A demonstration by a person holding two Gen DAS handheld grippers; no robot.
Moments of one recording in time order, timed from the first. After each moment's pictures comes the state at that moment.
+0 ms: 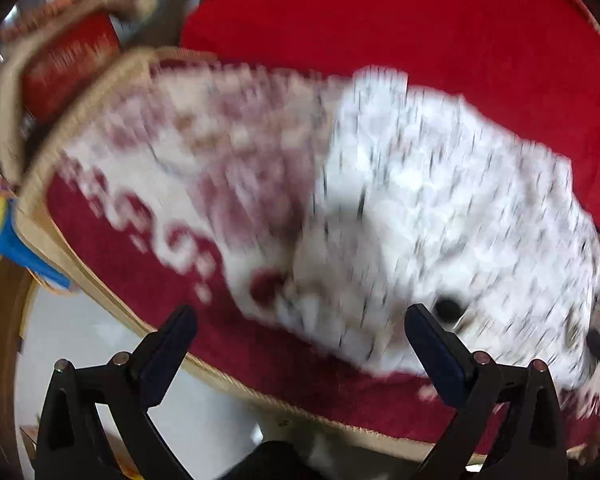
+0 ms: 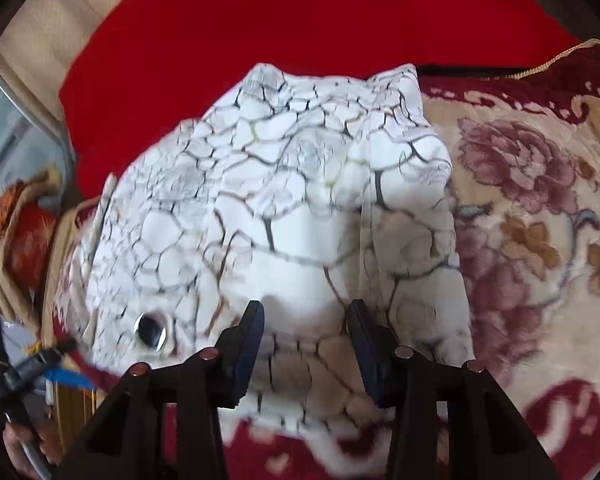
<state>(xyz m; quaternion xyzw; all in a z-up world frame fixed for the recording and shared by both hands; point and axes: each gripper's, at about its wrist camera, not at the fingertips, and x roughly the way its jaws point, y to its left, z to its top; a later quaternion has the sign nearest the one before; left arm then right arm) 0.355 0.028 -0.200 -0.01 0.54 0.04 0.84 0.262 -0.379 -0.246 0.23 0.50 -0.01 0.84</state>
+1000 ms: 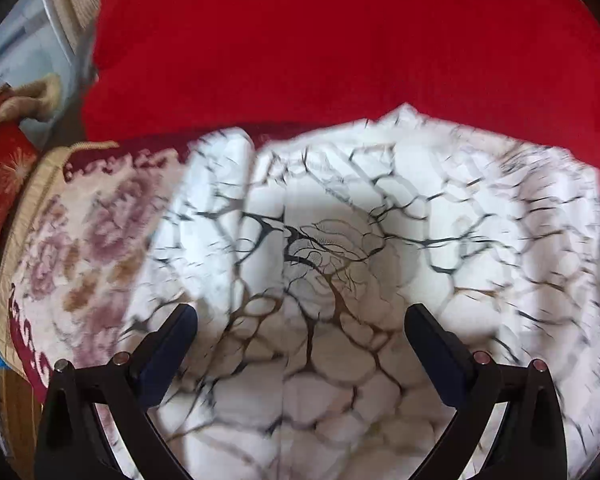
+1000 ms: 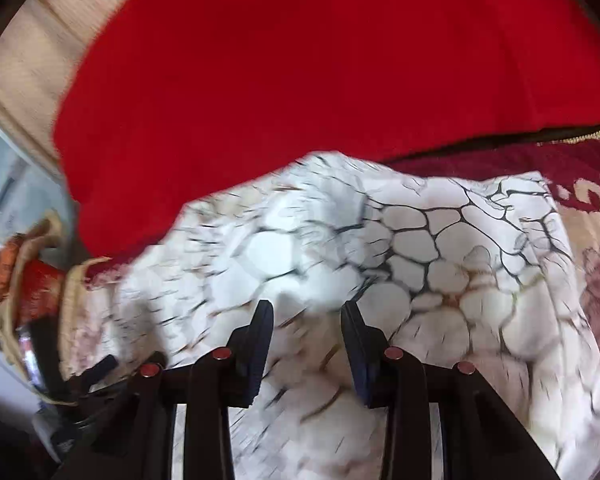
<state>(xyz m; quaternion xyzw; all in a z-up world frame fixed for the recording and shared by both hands) 0.495 -0.085 -0.260 0.09 0.50 -0.03 0.86 0.408 -0.371 -0.234 0.26 0.44 0.01 0.86</state>
